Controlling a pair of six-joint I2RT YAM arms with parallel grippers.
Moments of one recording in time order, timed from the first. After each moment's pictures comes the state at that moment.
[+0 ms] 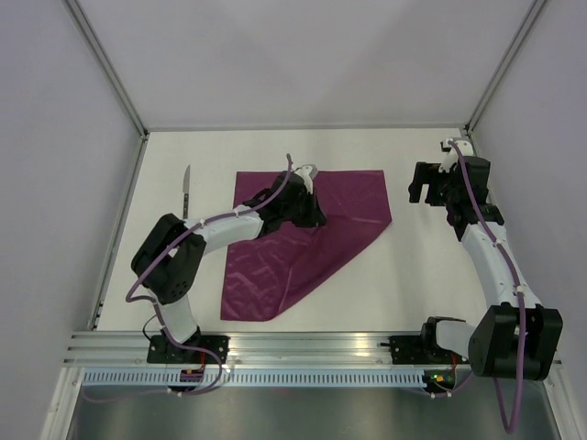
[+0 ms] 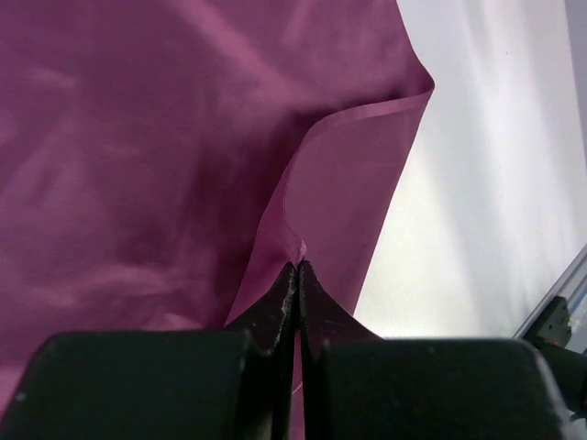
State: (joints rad) left arm -0.72 1.79 1.13 0.03 0.19 -0.55; right arm -0.09 1.20 0.93 -0.27 -0.13 0.02
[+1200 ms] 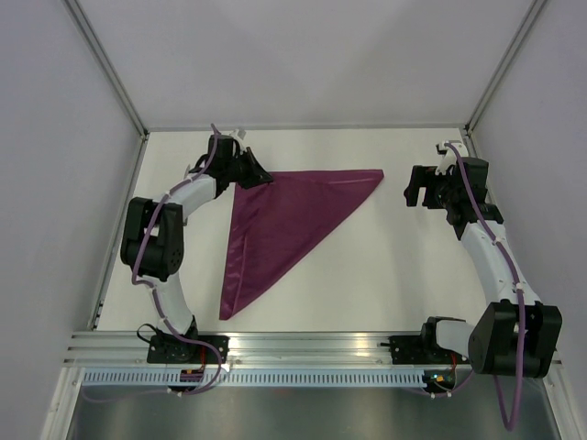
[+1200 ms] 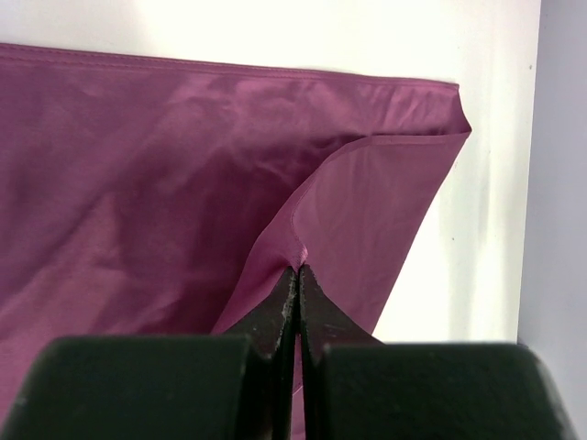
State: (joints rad) left arm -0.23 1.89 1.29 -0.05 0.43 -0.61; right arm -0.09 1.22 0.93 -0.30 -0.21 0.01
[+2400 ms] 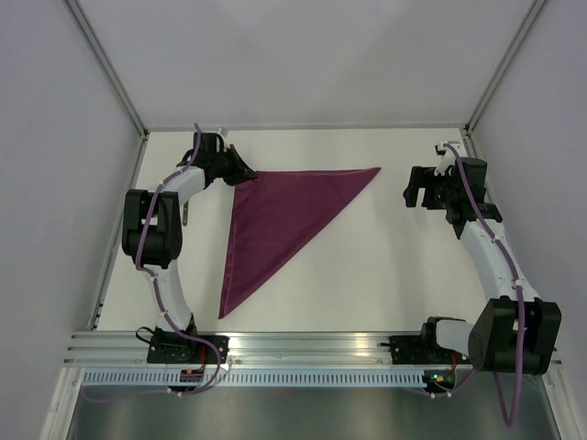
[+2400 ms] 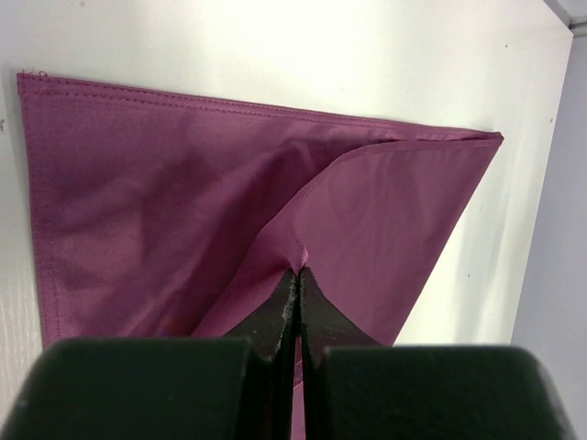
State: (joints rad) left arm -0.10 2.00 1.40 -0.13 0.48 -0.61; right arm -0.09 1.23 0.93 -0.31 -0.21 0.01
